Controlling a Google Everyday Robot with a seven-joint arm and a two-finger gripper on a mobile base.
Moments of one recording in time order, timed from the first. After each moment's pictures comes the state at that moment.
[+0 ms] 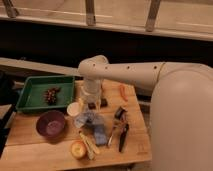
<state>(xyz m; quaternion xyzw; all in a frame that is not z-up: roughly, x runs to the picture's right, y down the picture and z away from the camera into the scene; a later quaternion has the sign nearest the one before) -0.071 0.100 0.747 -0.39 0.16 0.52 0.74</state>
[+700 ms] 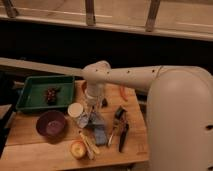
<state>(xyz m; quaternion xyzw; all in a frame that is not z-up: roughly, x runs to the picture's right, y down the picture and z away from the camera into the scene) -0.059 0.121 0.771 -0.39 0.17 0.53 0.74</state>
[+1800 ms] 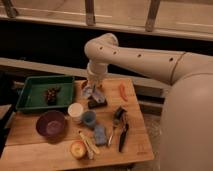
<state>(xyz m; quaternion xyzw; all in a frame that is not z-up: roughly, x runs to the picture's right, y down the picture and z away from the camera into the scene) -0.058 -0.041 0.740 -0.27 0.08 0.64 0.72</state>
